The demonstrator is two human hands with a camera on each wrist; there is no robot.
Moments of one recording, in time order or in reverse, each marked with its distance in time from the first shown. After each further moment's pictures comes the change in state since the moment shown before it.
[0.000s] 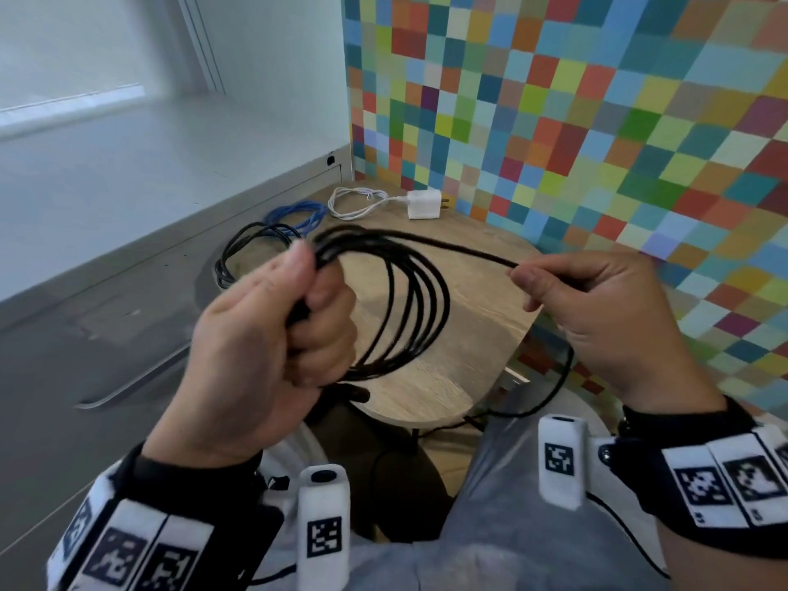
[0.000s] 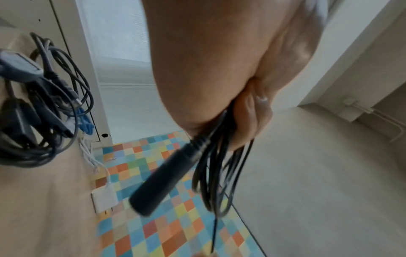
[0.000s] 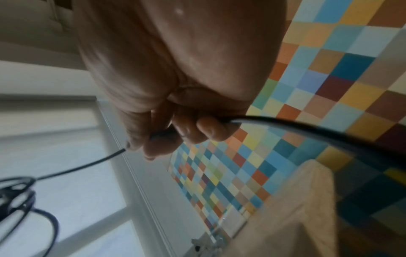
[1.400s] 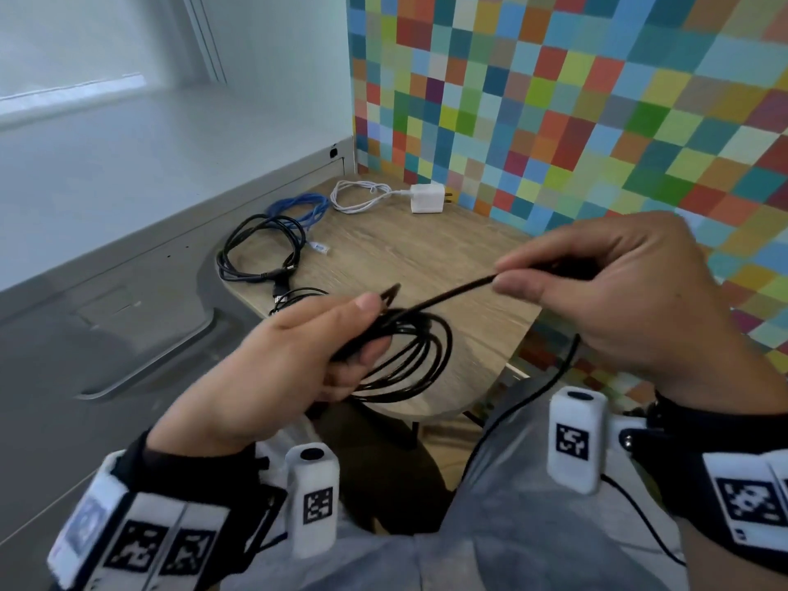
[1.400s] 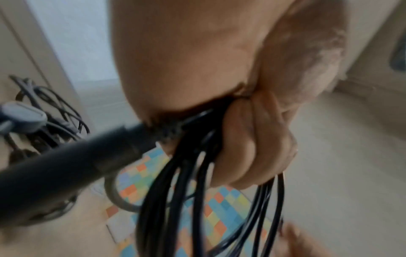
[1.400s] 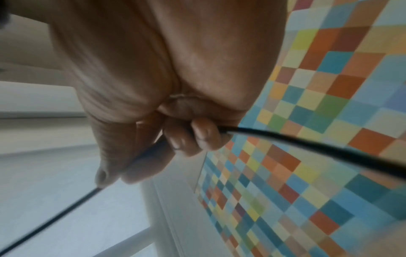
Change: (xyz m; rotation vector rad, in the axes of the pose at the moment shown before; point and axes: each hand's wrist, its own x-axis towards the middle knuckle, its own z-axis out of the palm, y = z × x) left_hand 0.000 -0.006 -0.011 0.478 0.004 -0.269; right_hand -0.005 -0.048 -0.004 -0.113 -0.194 -0.181
